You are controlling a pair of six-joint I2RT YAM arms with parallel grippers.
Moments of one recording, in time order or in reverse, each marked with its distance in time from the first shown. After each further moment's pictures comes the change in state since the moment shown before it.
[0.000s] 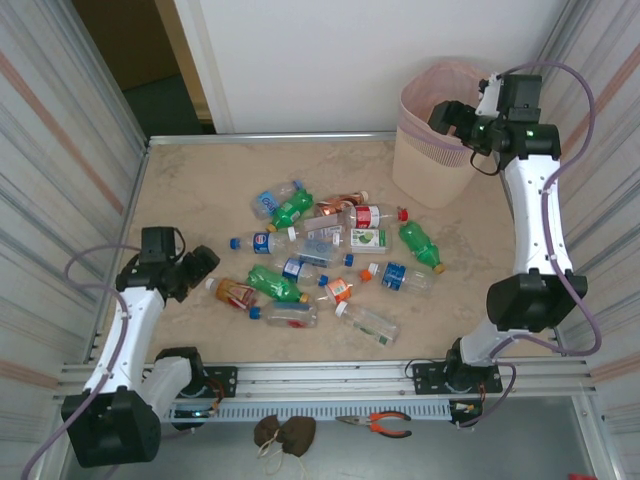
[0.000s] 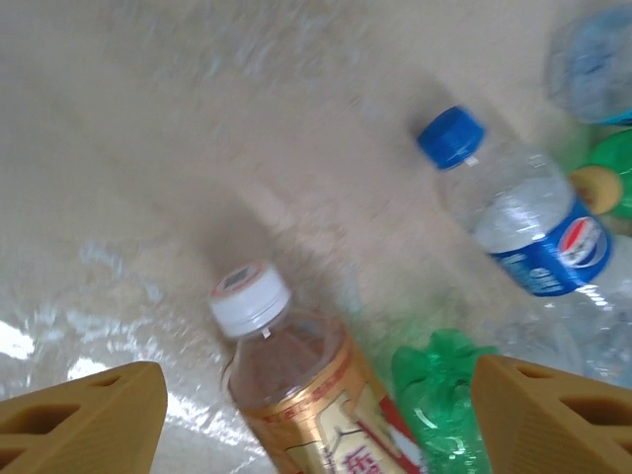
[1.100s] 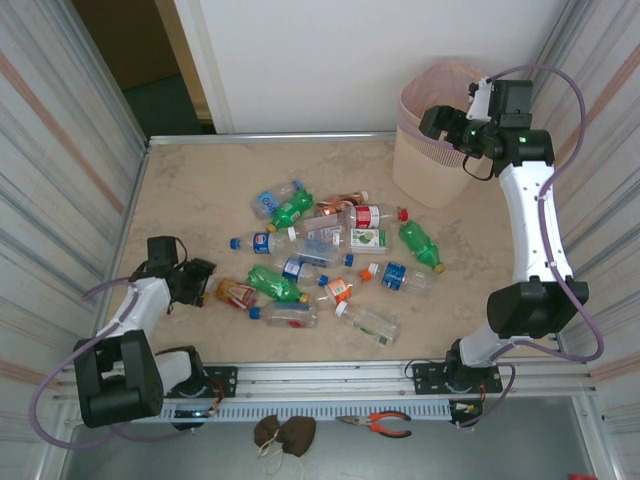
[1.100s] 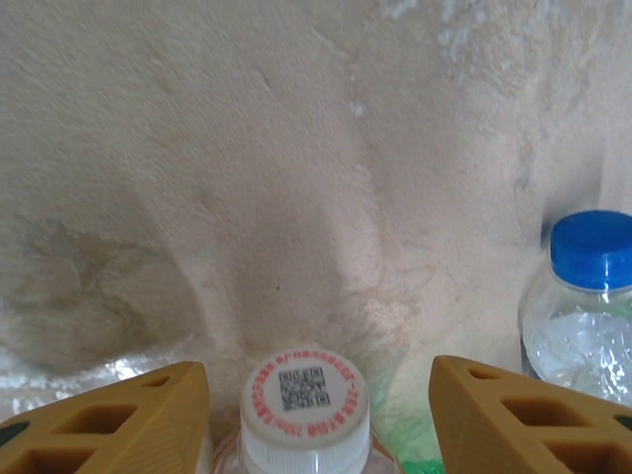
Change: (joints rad) left arm 0.108 0.225 -0.165 0.312 0.140 -0.314; right arm 0.046 -0.041 -0.059 0.030 0.004 0.000
